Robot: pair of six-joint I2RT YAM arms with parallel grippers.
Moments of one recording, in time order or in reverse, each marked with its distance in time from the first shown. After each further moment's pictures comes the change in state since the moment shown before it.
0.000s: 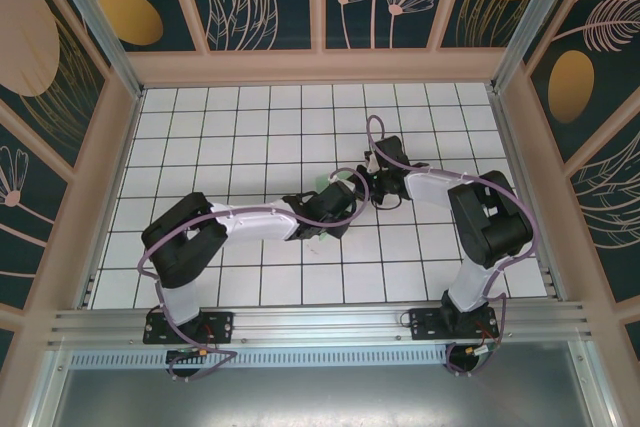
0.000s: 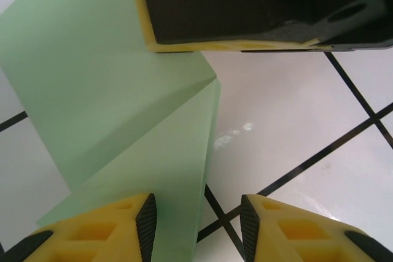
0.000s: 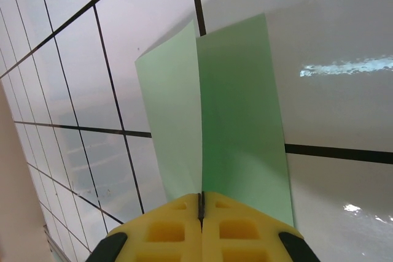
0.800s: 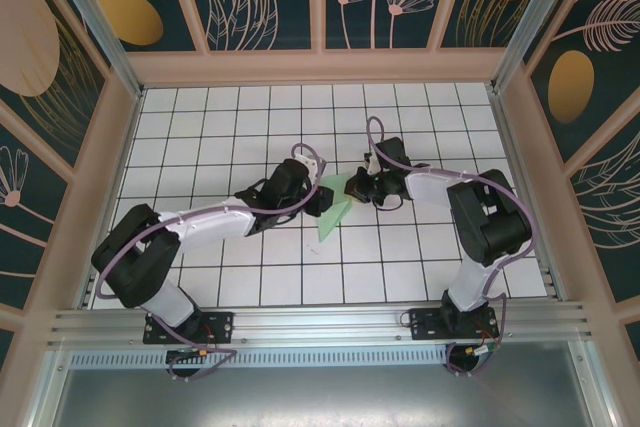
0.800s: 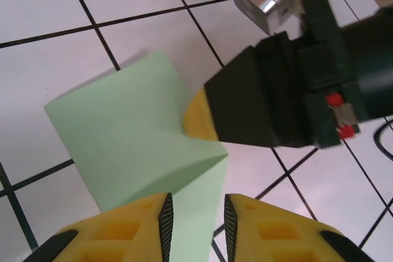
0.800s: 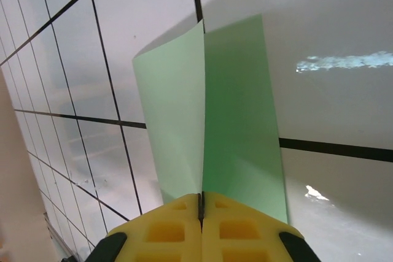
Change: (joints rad) left arm 0.177 -0.264 -0.224 0.275 0.292 -0.042; right arm -0.011 0.009 -0.006 0.001 -0.039 -0.032
